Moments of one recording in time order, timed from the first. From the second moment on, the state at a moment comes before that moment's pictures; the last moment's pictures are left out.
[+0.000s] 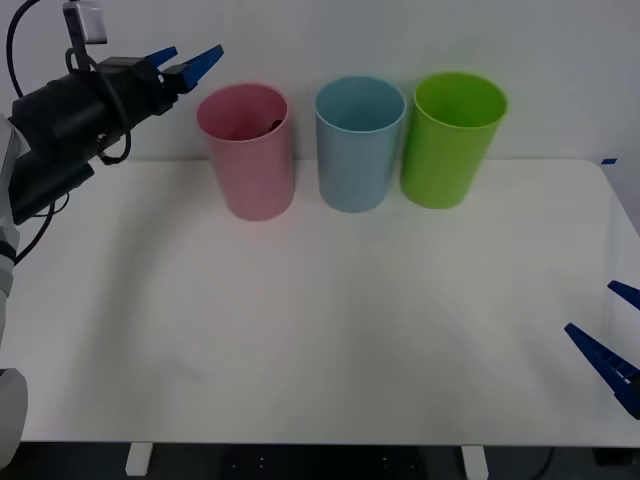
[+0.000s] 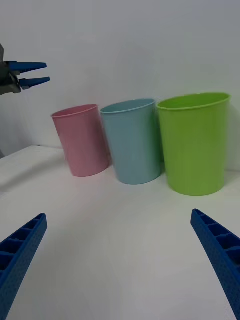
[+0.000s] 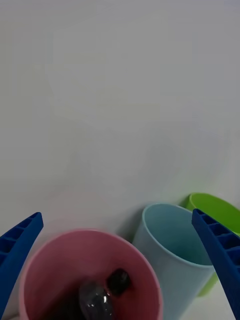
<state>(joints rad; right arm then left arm) 0.35 -0.40 -0.52 -1.66 0.96 -1.22 0.00 -0.68 0.45 0.20 -1.20 -1.46 -0.76 0.61</state>
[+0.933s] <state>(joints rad) 0.35 -0.40 -0.52 -1.66 0.96 -1.22 0.00 -0.31 0.59 0.32 -1.41 -1.18 -0.80 0.44</state>
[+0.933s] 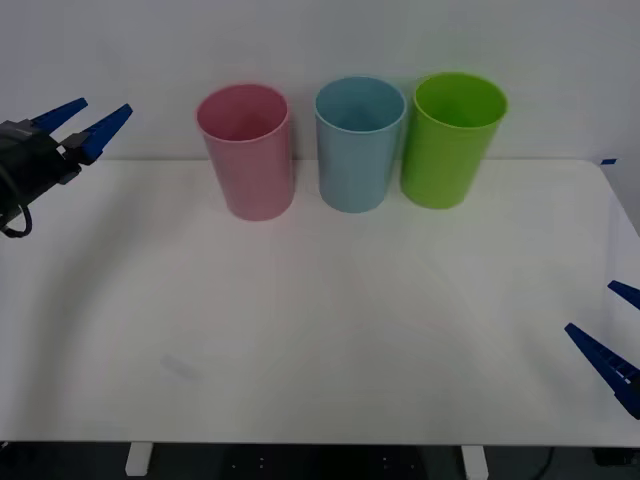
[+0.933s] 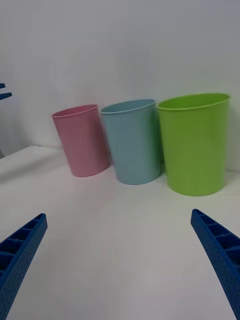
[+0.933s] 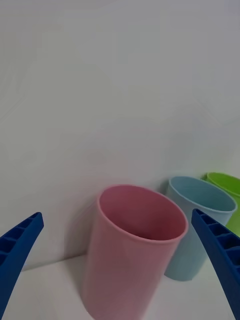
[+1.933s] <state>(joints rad) 0.35 -0.40 -0.52 -1.66 0.96 -1.22 0.00 -0.02 0.59 0.50 -1.46 -1.12 -1.04 0.24</state>
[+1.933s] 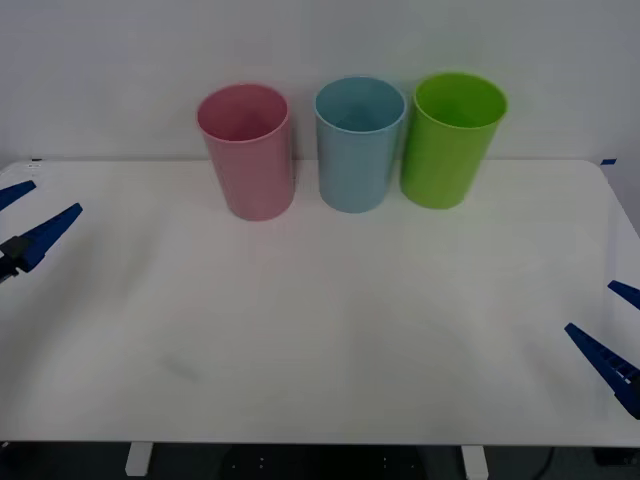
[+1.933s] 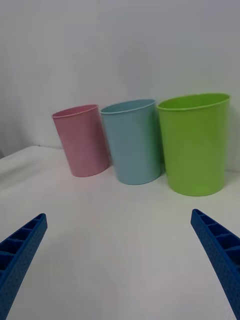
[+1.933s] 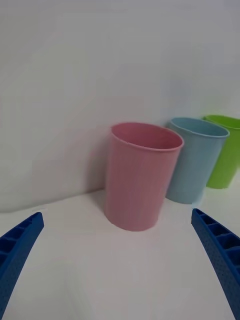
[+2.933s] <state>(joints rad) 0.35 -0.40 -0.52 -1.66 0.96 -1.22 0.00 0.25 0.59 0.52 -1.50 -0.99 -1.14 0.01</state>
